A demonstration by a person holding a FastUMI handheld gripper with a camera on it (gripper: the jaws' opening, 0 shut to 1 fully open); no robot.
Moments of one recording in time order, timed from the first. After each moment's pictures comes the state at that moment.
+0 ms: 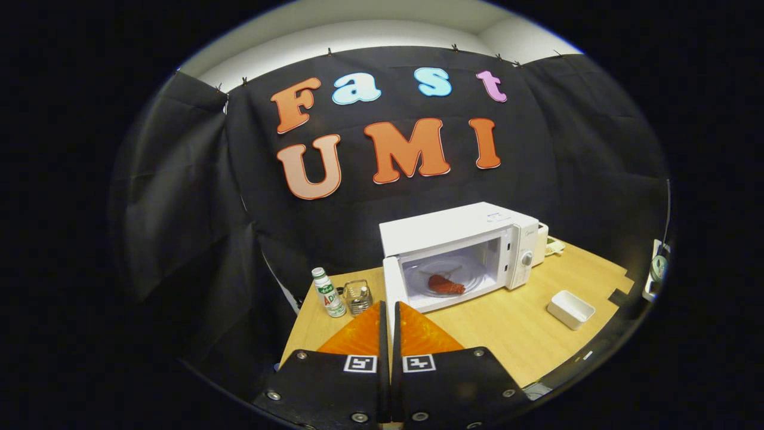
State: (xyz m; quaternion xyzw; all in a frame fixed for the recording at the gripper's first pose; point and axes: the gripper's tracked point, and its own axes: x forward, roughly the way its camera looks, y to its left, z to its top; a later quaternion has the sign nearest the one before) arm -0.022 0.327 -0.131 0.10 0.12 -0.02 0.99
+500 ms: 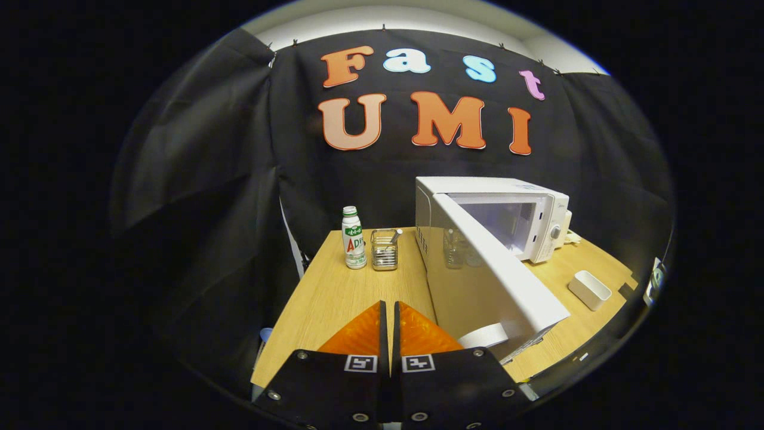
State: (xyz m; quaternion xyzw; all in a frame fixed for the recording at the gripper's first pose) arm -0.036 0.393 -0.240 0.01 0.16 0.00 0.99
